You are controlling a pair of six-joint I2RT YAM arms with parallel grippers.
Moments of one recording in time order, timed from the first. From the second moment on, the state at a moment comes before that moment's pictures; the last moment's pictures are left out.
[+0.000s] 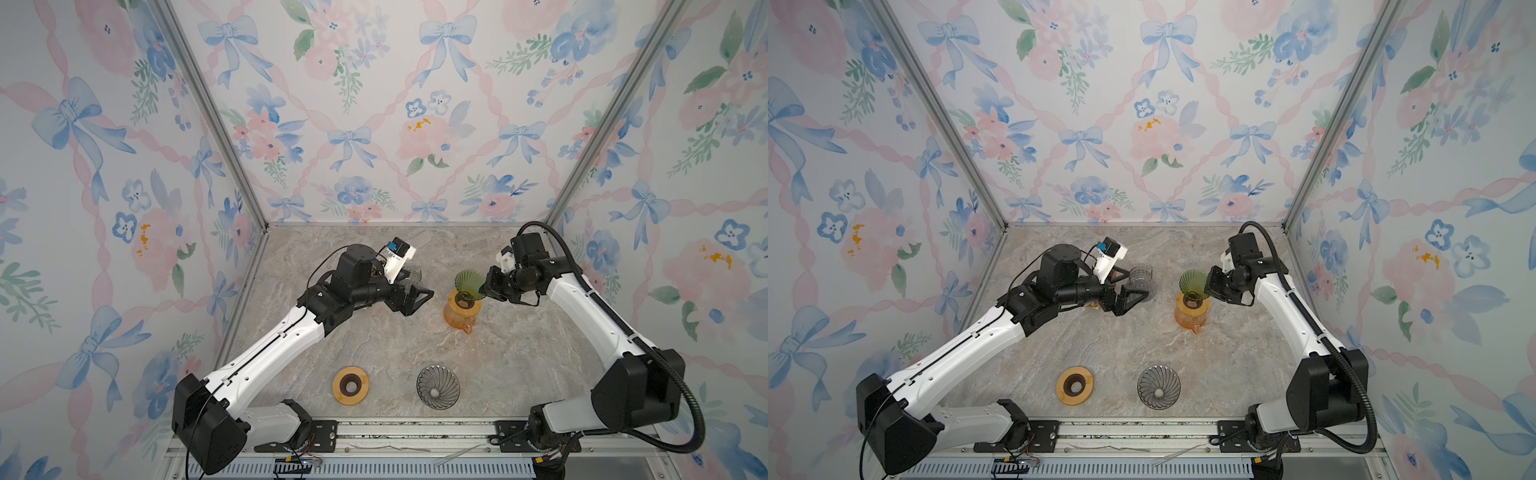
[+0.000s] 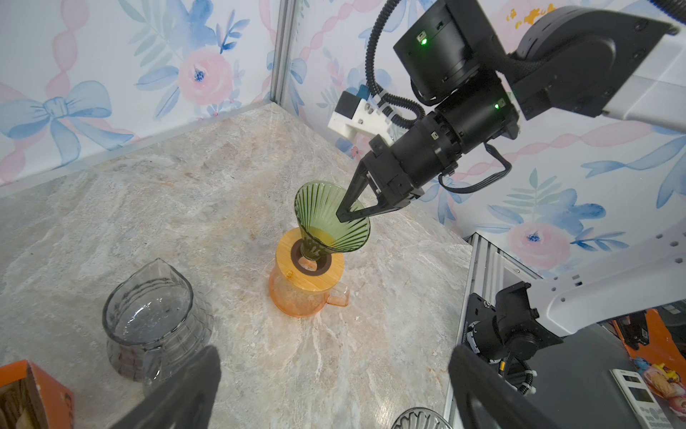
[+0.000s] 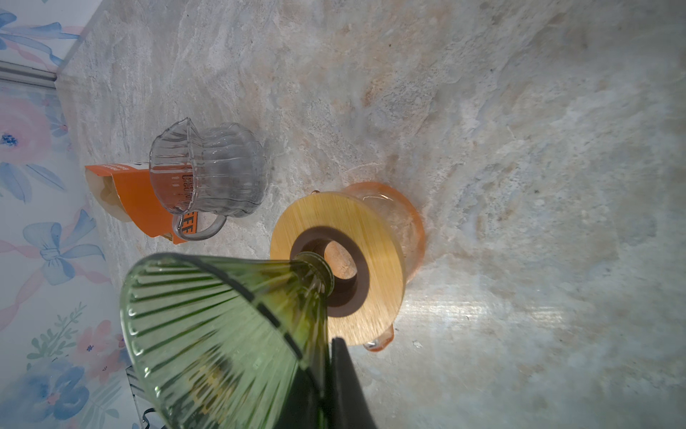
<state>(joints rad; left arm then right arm) -0.65 1.25 1.14 -0.30 0.44 -0.15 0.18 1.45 1.27 -0.91 -0.33 0.53</state>
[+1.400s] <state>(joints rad) -0.64 1.25 1.14 -0.30 0.45 -0.15 0.18 1.49 1.23 -0.89 -0.30 0.51</state>
